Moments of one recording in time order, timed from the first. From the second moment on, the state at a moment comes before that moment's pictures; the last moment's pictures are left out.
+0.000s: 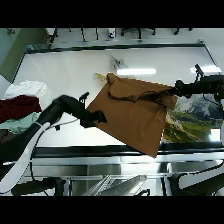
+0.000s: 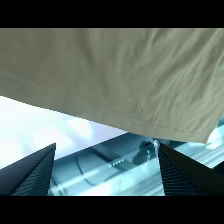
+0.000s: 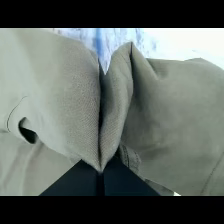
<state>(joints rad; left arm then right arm) -0.37 -1.46 1.07 -2.21 1.11 1.45 -0.37 -1.71 1.44 2.35 -1.11 -1.92</state>
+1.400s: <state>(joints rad) -0.27 -1.48 0.99 -2.23 0.66 1.47 -0.36 -1.64 1.33 2.33 -1.29 -1.88</state>
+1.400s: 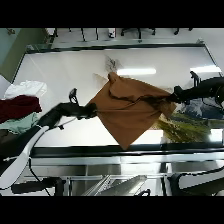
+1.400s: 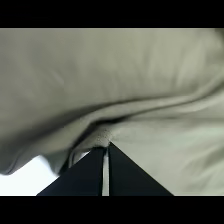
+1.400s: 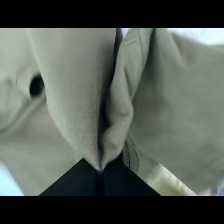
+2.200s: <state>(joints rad) 0.02 -1.75 1.49 -1.97 1.12 1.59 -0.20 -1.25 0.72 2.41 -1.06 -1.73</state>
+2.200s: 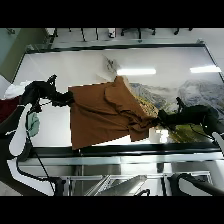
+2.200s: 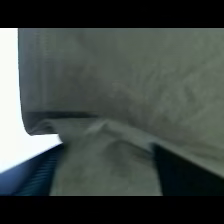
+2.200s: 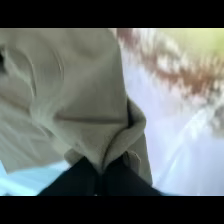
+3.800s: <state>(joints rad) 0.08 -1.17 0.49 -2.29 0.98 1.70 -0.29 -1.15 0.47 2.44 -0.96 -1.90</state>
